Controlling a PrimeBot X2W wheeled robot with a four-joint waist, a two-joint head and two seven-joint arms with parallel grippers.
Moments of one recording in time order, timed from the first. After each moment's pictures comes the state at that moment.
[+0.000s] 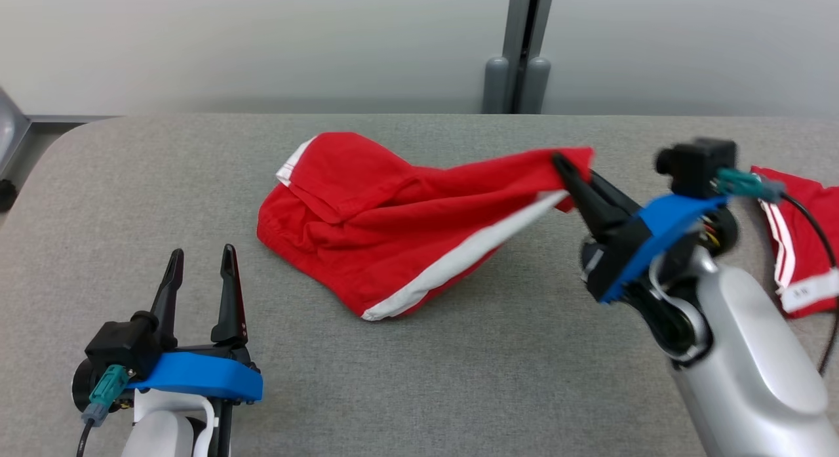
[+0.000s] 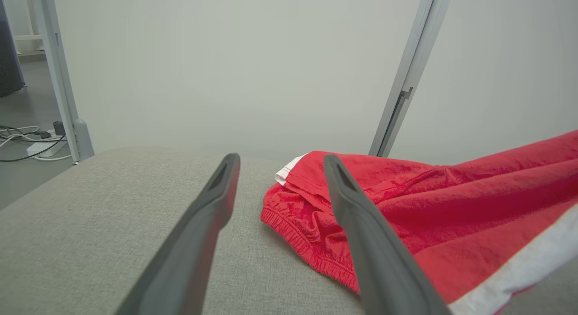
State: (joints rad) left arm -0.18 0.12 -0.06 0.33 -0.30 -0.11 -0.26; right arm -0.58 -0.15 0.29 0.32 0.58 0.13 0.20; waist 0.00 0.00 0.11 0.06
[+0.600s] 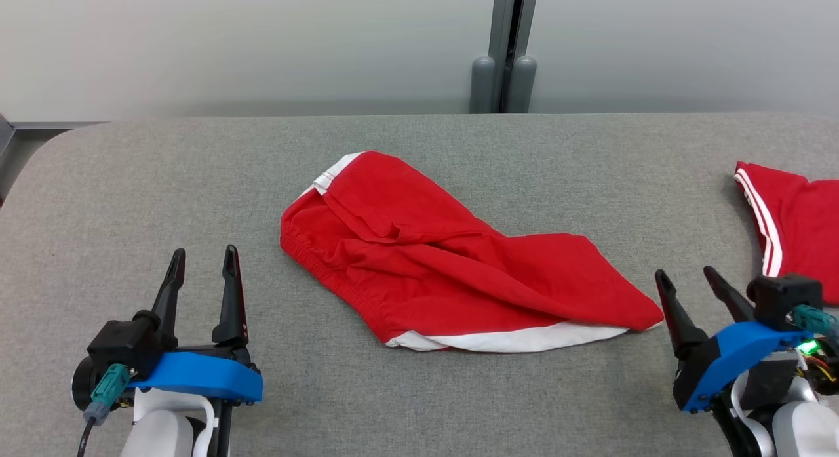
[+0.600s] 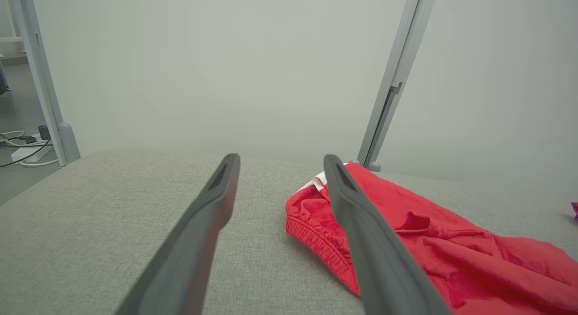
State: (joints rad) left arm -0.19 0.13 -0.07 0.33 -0.30 -0.12 -0.26; right arm -0.15 -0.10 -0.08 0.11 0.17 0.13 0.29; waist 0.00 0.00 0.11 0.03
